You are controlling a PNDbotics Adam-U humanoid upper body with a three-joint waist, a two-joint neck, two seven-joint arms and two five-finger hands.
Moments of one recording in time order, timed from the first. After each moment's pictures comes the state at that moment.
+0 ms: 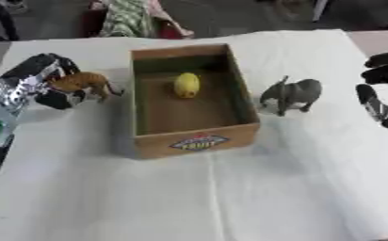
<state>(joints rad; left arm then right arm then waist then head) -0.82 0.54 -0.11 -1.03 -0.84 0.01 -0.29 -0.38 -0.46 -0.06 -1.70 0.00 -0.13 0.15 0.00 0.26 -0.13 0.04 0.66</state>
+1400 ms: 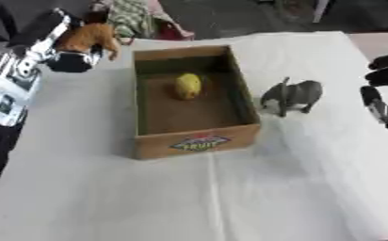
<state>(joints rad) -0.94 0.45 -0.13 -1.24 -0.72 0.02 -0.27 -0.38 -0.46 -0.05 -1.70 0.00 -0.13 0.16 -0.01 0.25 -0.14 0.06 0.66</state>
